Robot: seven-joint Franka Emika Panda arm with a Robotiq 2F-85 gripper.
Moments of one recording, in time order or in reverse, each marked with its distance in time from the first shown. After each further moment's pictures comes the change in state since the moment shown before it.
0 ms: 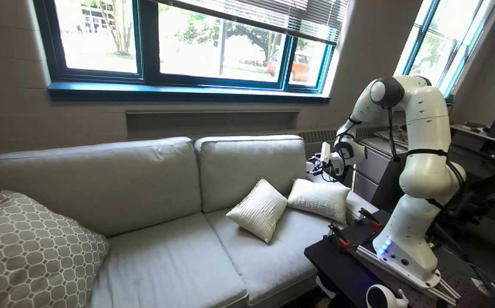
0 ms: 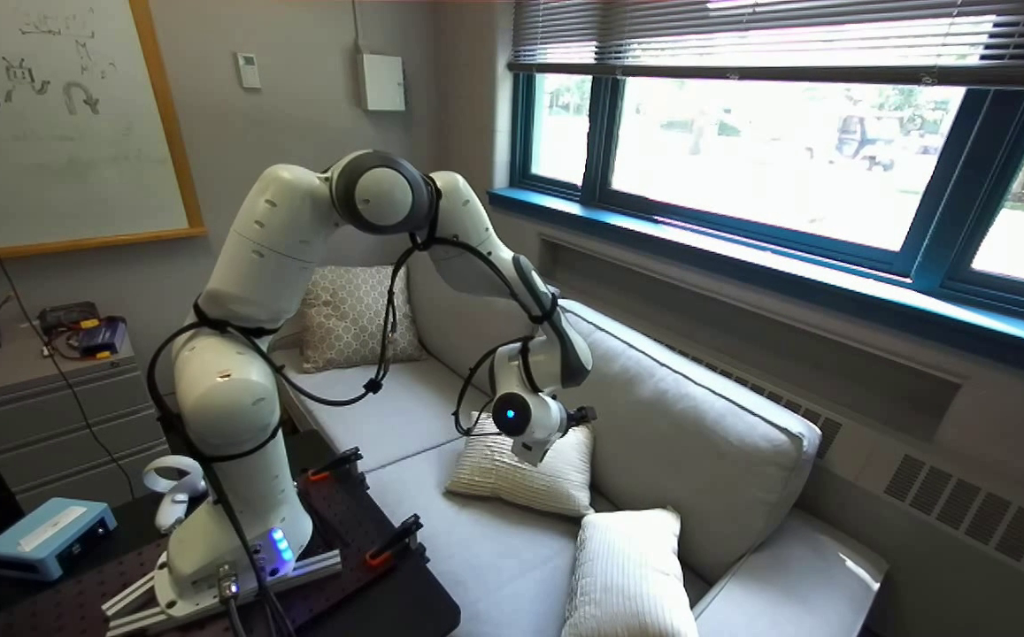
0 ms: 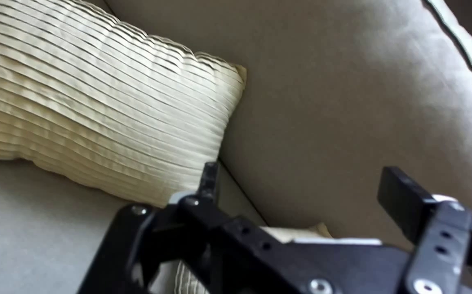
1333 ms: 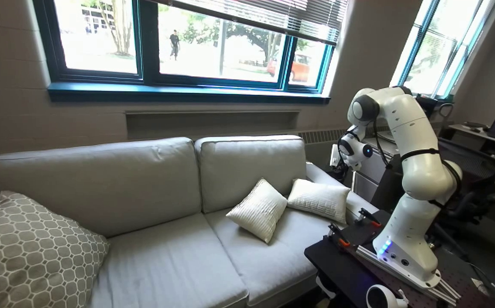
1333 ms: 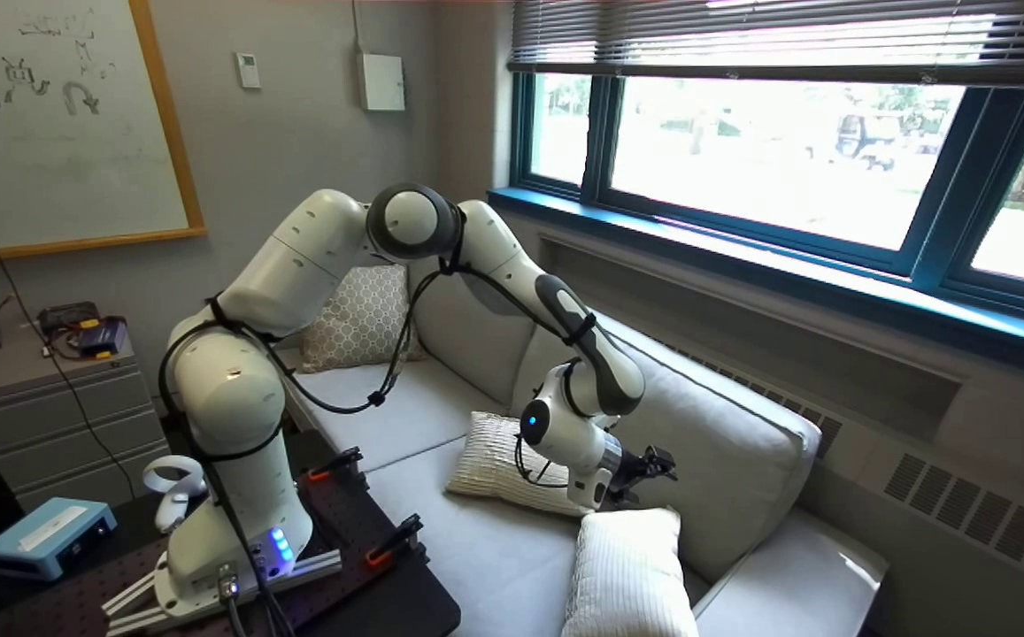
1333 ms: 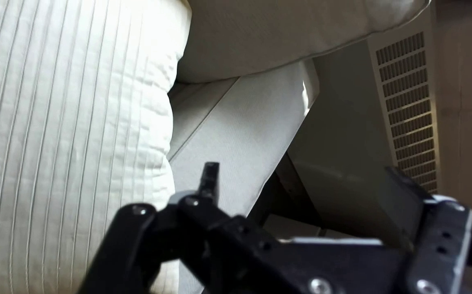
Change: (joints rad) arm 0.105 0.254 -0.313 0.297 0.429 0.264 -0.419
